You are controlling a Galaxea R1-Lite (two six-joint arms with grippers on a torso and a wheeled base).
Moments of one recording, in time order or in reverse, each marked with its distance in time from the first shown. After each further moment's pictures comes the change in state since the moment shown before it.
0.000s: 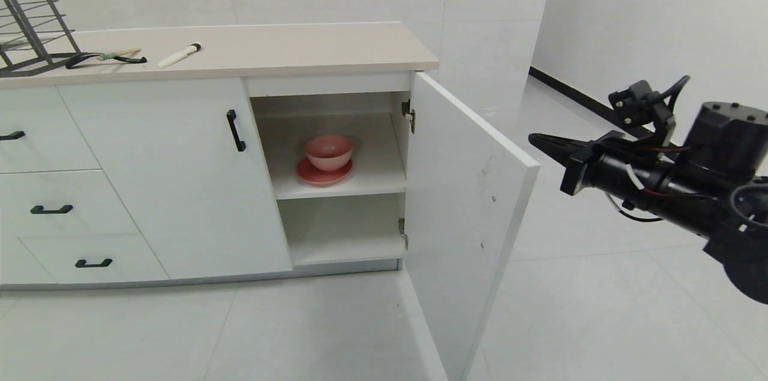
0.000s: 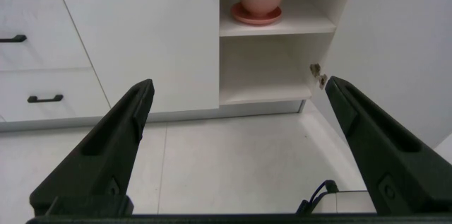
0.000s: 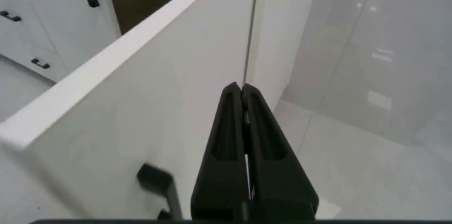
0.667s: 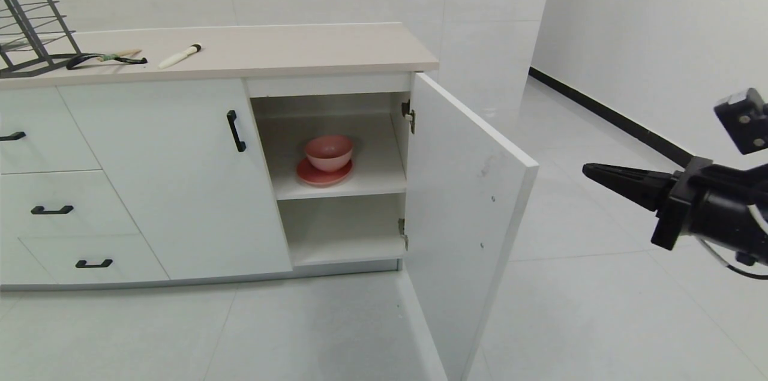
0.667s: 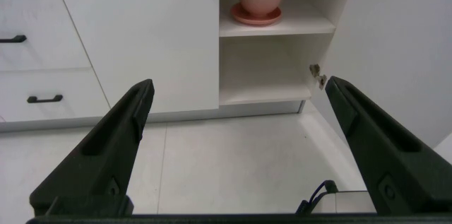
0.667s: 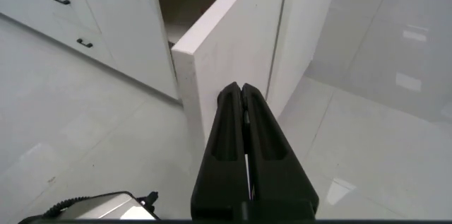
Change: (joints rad) left arm 0.000 0.000 0.000 0.000 0.000 -0.002; right arm -0.007 -0.403 0.144 0.369 0.054 0.016
